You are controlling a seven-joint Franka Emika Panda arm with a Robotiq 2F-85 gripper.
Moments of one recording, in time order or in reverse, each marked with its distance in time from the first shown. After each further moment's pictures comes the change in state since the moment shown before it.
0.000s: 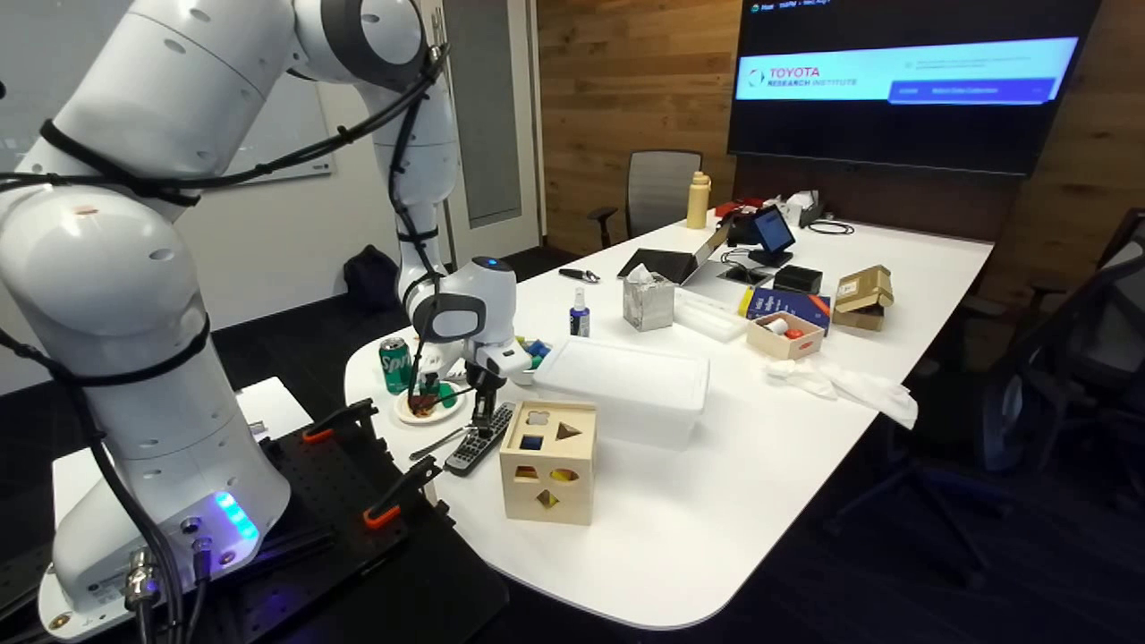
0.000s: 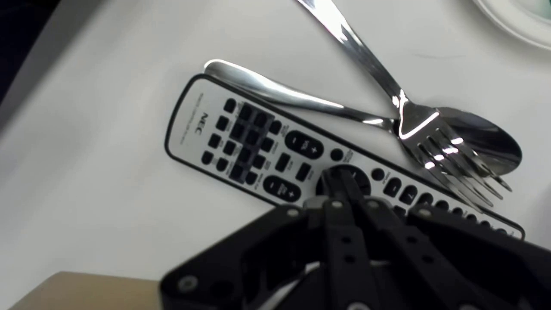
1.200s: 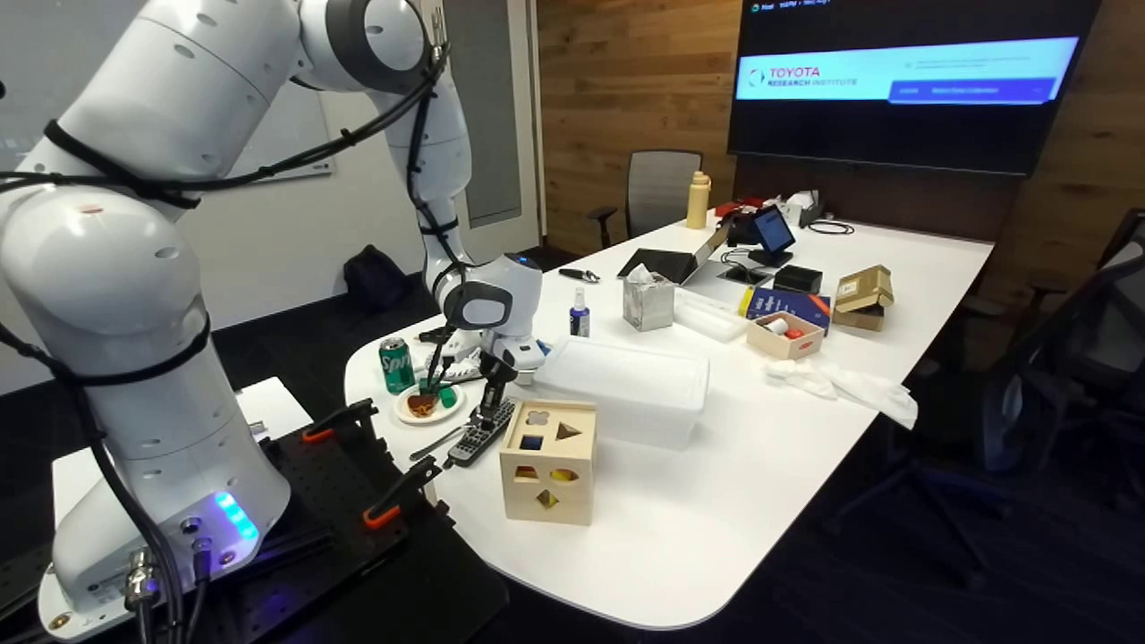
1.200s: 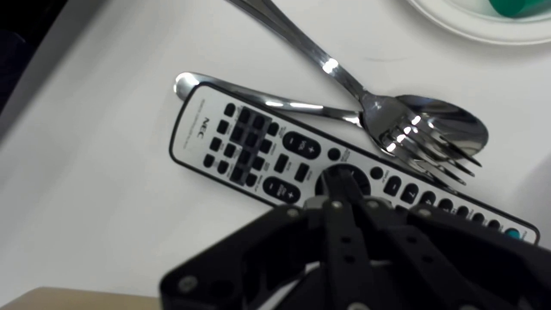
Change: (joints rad) arm 0.026 0.033 -0.047 0.156 0.000 -0.261 0.059
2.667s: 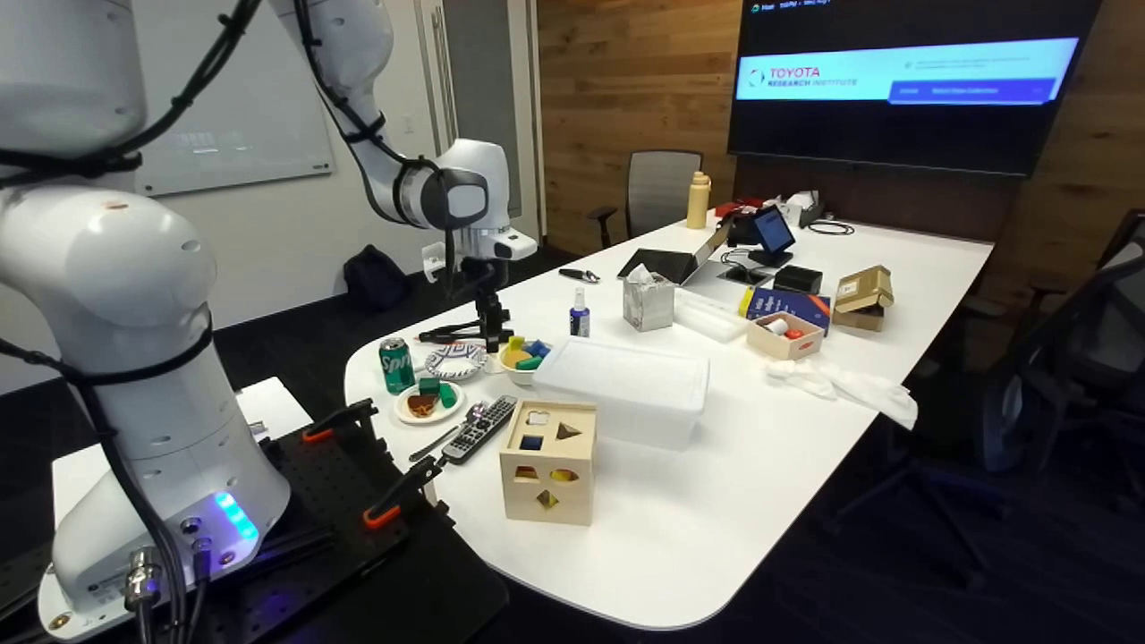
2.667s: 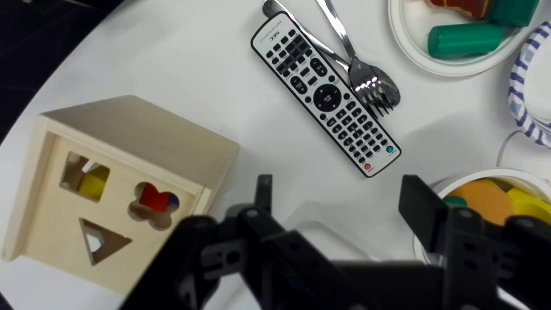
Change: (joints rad) arm 0.142 -0.565 -0.140 -0.267 -0.405 -0.118 -0.006
